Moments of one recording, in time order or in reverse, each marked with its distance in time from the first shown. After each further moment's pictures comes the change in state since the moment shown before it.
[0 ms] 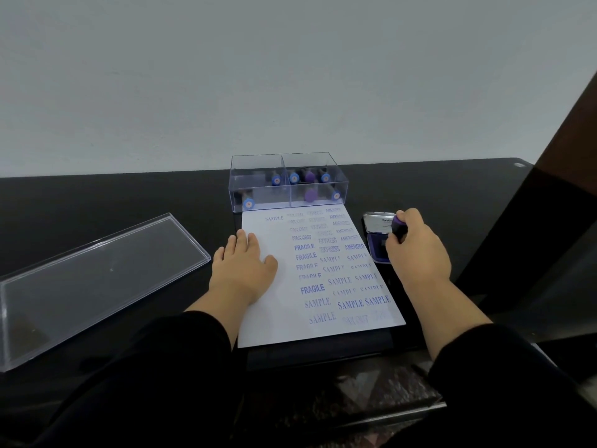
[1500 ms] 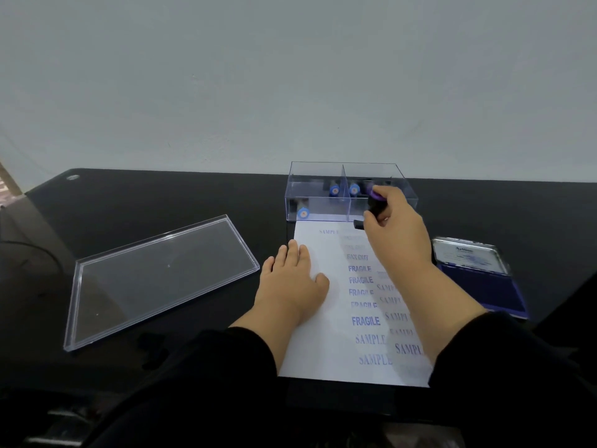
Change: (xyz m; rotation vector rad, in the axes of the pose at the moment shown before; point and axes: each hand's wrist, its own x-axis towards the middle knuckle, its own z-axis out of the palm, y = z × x) left_hand -0.001 0.002 0.001 -0.044 0.006 -0.021; right_hand 0.029 -0.096 0.060 0.392 -0.132 -0.330
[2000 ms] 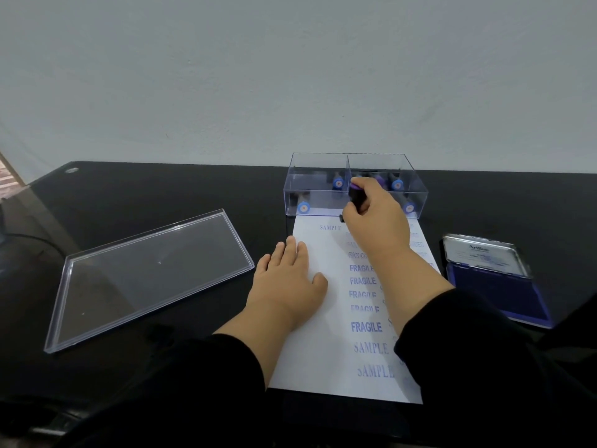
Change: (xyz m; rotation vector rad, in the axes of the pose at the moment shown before) left_hand 0.002 0.000 0.001 0.006 -0.004 -0.017; right_hand 0.027 0.007 0.039 0.042 -0.029 -0.045
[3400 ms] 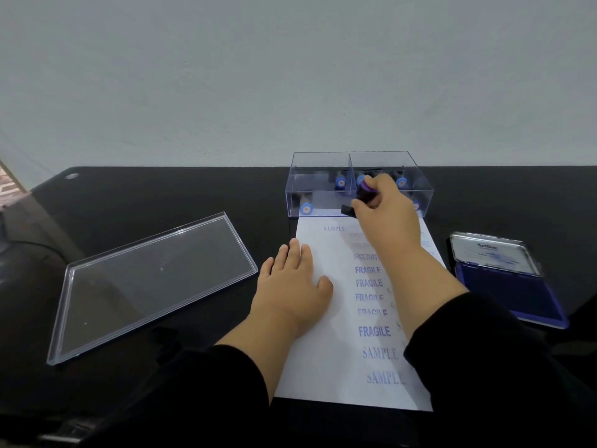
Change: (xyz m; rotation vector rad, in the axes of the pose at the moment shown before) left_hand 0.000 0.000 -0.002 0.007 -0.020 0.011; right_hand 0.005 0.003 -0.004 0.025 0.005 0.053
